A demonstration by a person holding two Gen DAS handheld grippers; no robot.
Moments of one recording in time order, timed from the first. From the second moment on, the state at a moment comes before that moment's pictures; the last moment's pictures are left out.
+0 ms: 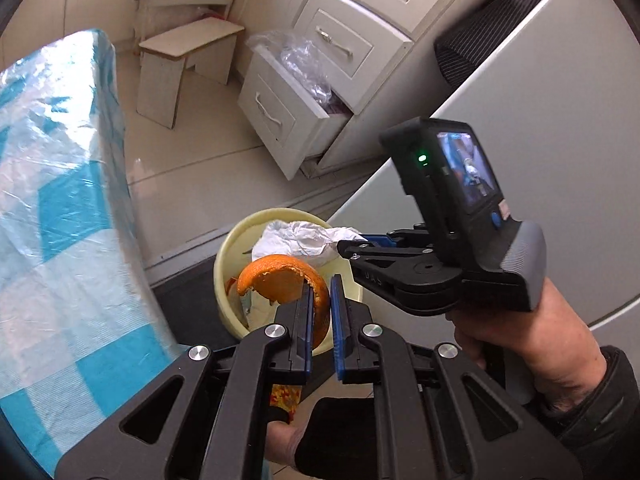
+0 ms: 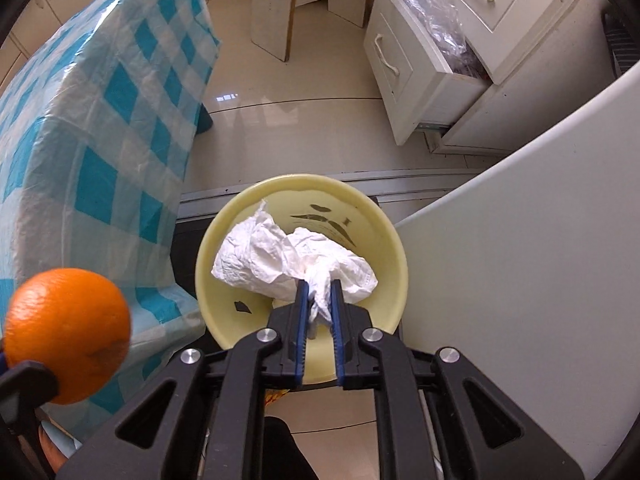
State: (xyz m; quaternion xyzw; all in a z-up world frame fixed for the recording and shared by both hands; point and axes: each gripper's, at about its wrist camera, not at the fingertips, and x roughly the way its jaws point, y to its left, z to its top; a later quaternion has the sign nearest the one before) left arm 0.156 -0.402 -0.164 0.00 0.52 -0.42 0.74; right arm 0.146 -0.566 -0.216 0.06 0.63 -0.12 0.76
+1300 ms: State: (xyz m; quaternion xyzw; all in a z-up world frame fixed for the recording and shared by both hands) left arm 0.119 -0.168 -0.066 0.00 0.40 -0.18 0.90; right arm 0.123 -0.497 -0.042 0.09 0.26 -0.11 0.95
